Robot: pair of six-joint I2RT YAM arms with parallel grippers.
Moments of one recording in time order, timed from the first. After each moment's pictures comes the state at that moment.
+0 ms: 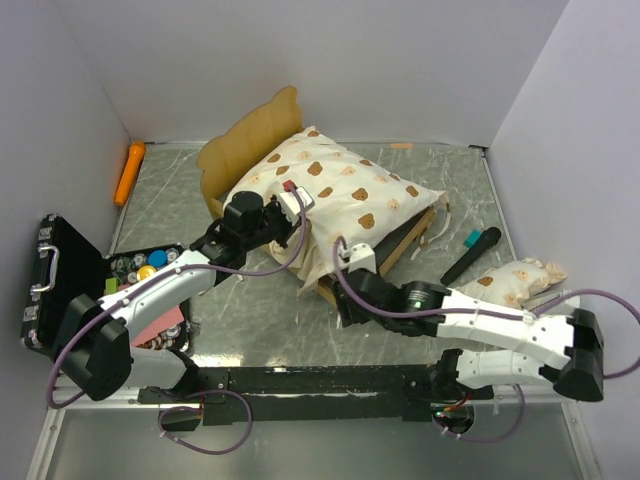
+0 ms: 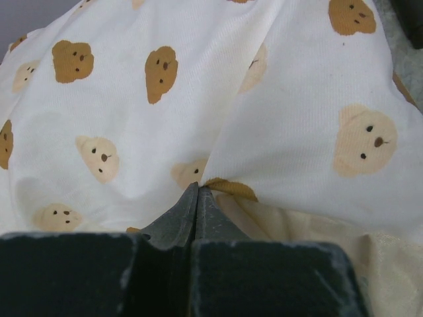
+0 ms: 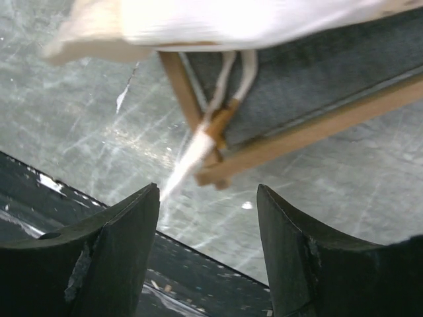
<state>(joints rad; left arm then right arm) -0.63 1.31 0.92 0.11 0.22 0.26 1.14 1.04 0.85 -0.70 0.40 0.58</state>
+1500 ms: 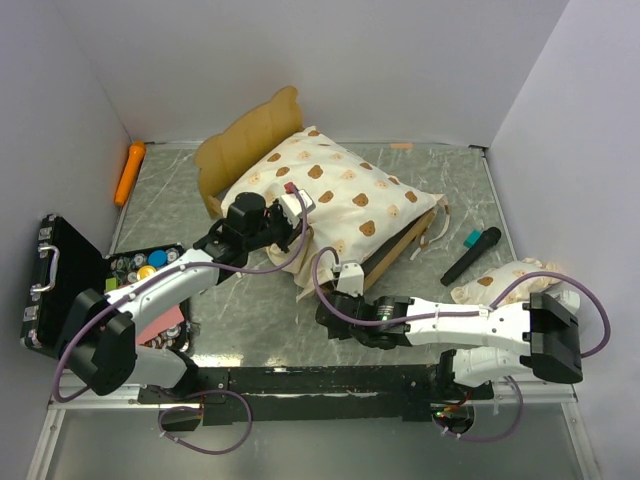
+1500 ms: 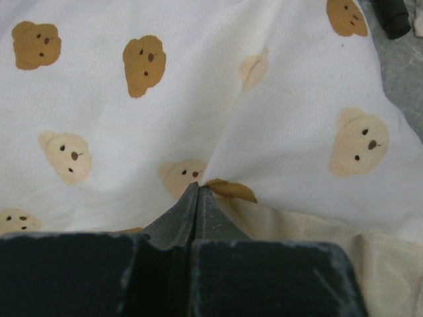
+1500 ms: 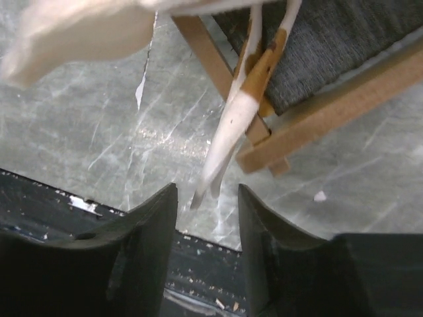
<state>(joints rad) -0.62 1.34 0.90 0.11 0.29 0.22 1.31 1.26 0.82 -0.61 0.49 0.98</state>
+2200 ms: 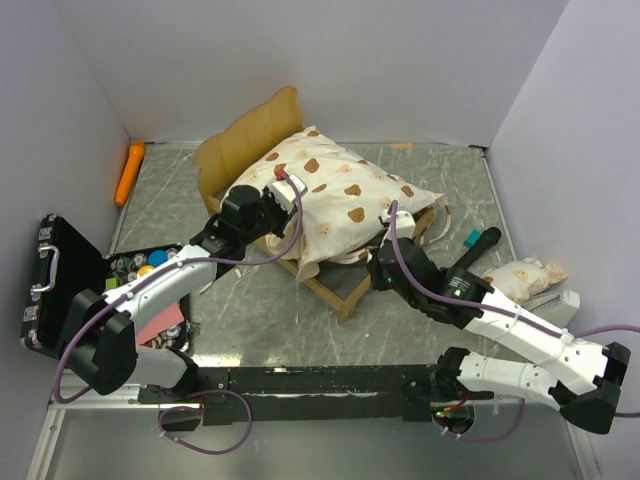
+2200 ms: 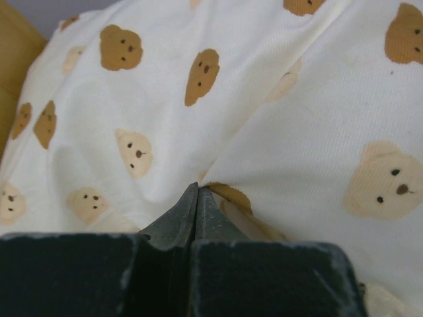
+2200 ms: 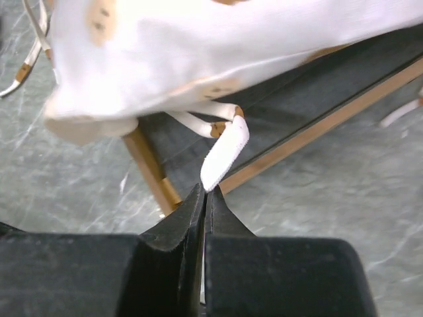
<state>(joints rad) -0.59 1.35 0.93 0.15 0.14 0.22 0.97 0.94 0.93 -0.66 0.47 0.55</state>
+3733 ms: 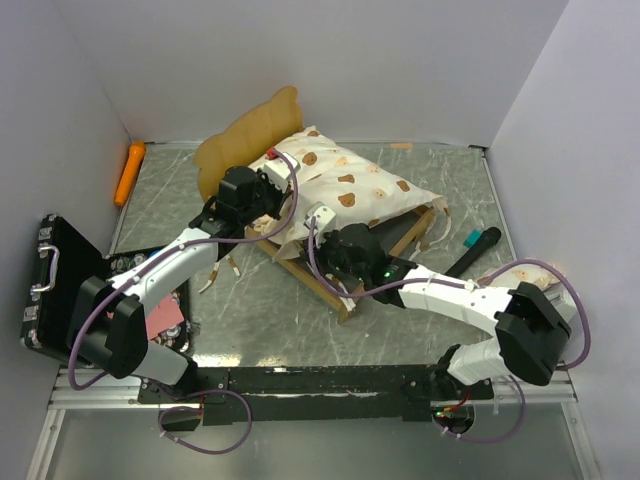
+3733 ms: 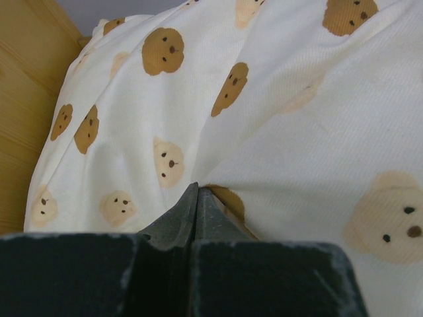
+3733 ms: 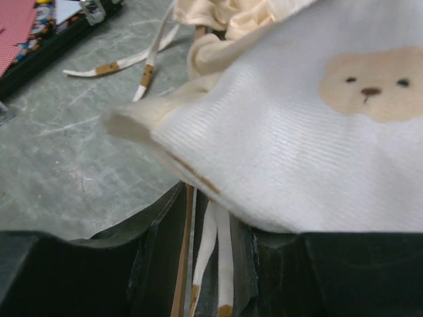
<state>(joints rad) -0.51 1.44 1.06 0.11 0.13 0.18 0.88 1.35 0.83 0.20 -0.01 -0.02</state>
